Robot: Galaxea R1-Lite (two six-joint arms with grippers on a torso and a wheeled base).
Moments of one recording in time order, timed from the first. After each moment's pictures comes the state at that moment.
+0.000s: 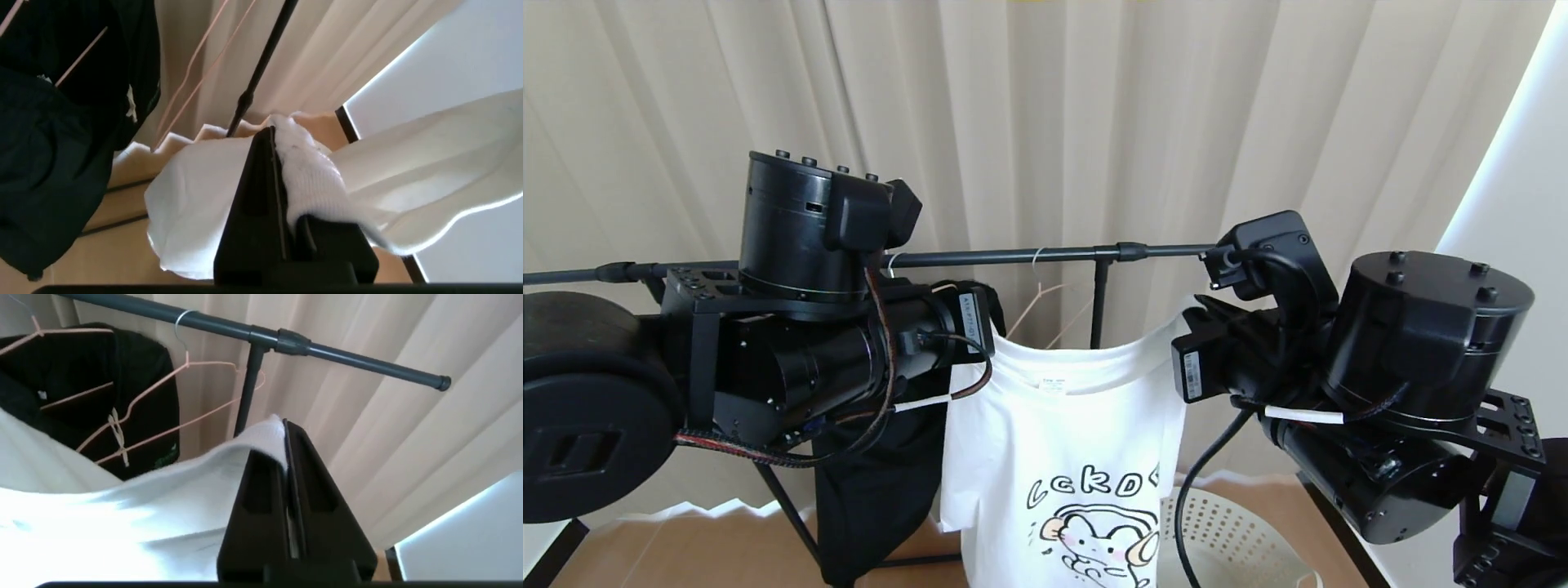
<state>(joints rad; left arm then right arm) -0.69 1.62 -1.06 -0.15 0.30 -0.41 0.85 1.67 -0.77 -0.77 -0.70 -0.11</state>
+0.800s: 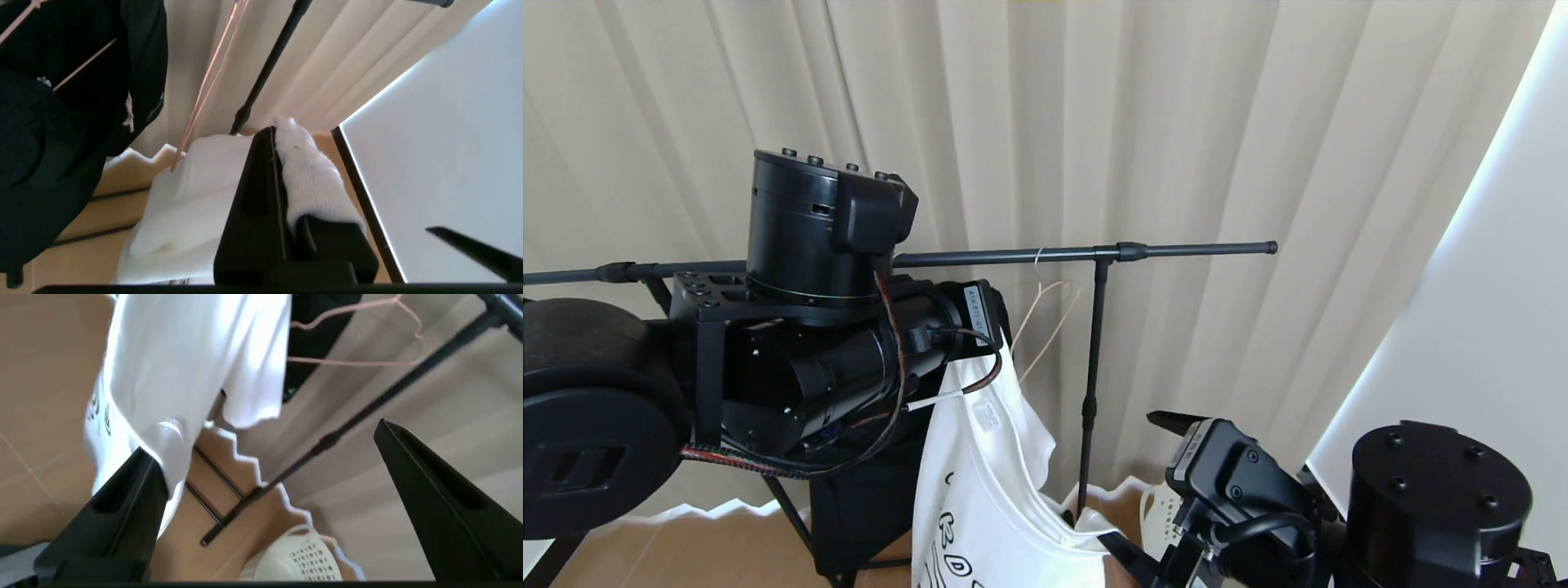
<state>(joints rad) -0.74 1.63 -1.06 -0.18 0.37 -0.47 0.94 1.66 -0.43 -0.94 -0.21 -0.28</state>
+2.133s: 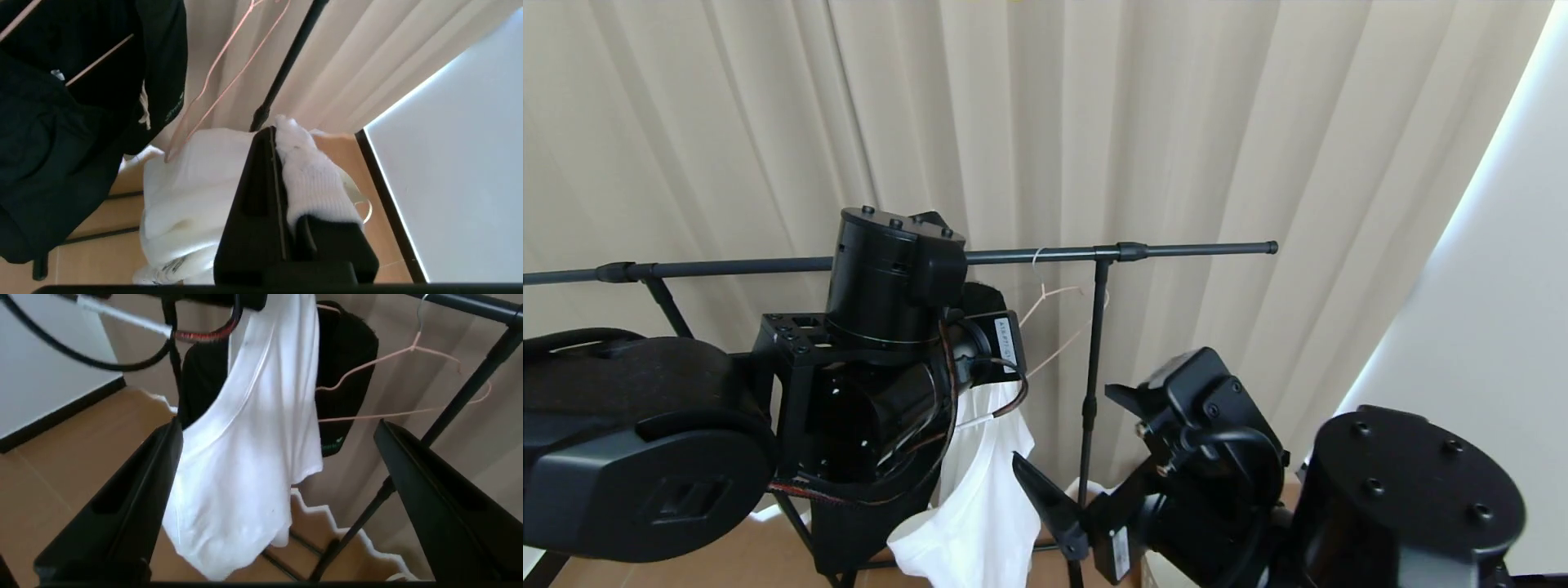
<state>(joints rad) -0.78 1.70 -1.02 -0.27 0.47 -0.45 1.07 1.74 -0.61 -0.98 -0.39 0.05</state>
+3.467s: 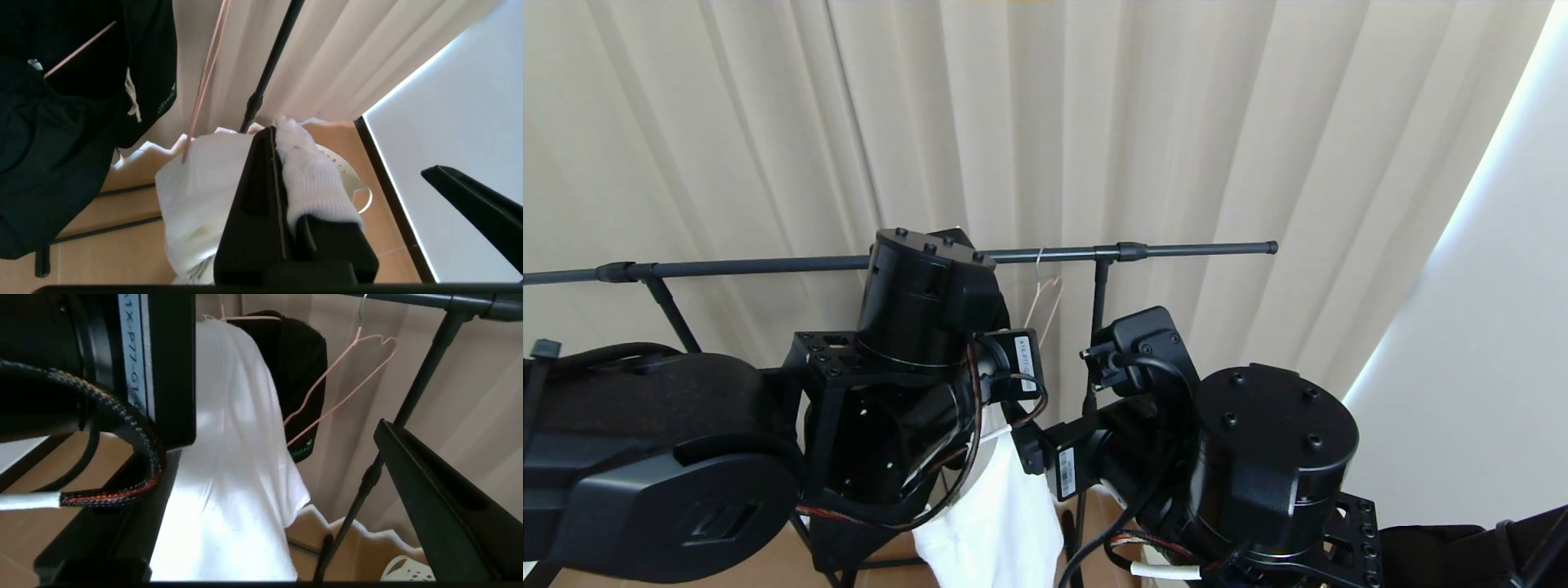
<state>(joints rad) -0.82 1.73 -1.02 -0.27 0.49 -0.45 1.04 1.87 -0.77 -0.96 -0.54 0.12</state>
